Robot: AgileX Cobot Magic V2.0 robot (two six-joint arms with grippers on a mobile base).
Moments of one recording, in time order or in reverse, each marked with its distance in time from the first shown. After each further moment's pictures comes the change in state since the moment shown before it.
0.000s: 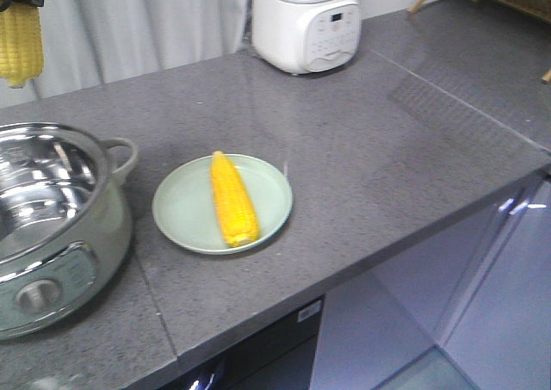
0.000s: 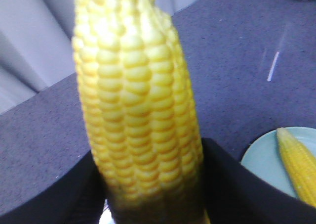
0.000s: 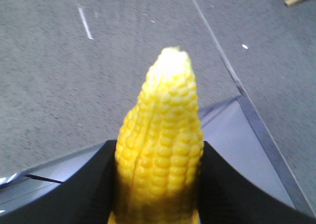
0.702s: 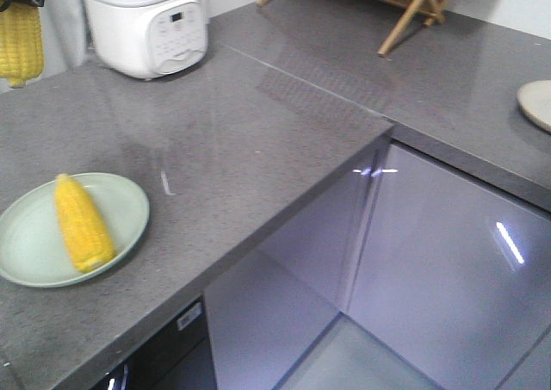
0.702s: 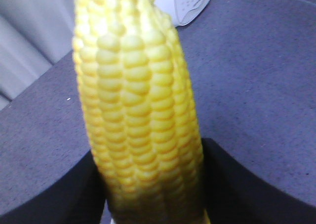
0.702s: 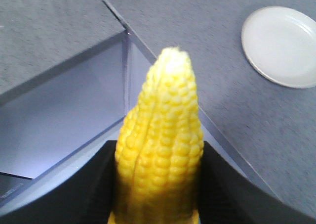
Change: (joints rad) left arm 0.000 0.000 0.000 0.000 0.000 0.000; right arm 0.000 0.000 0.000 0.000 0.000 0.000
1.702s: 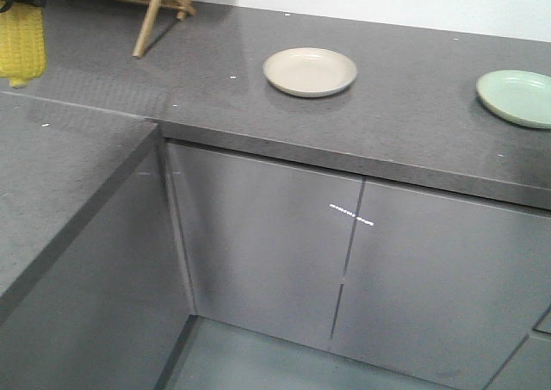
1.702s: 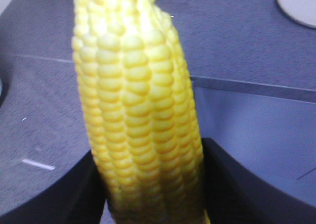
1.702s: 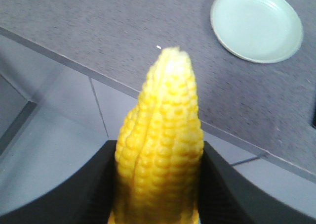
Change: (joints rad) left arm 0.000 0.000 0.000 0.000 0.000 0.000; right arm 0.000 0.000 0.000 0.000 0.000 0.000
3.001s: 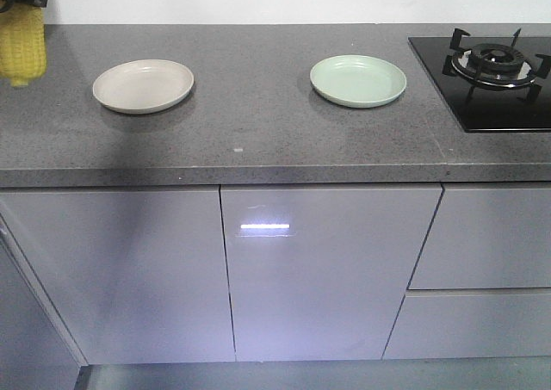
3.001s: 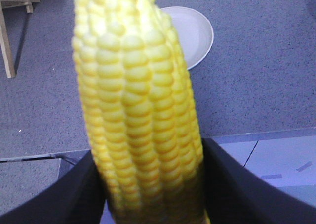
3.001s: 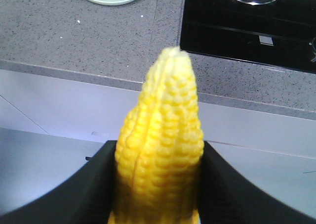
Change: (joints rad) left arm 0.000 0.000 0.000 -0.004 0.000 0.000; right arm 0.000 0.000 0.000 -0.003 0.001 0.000
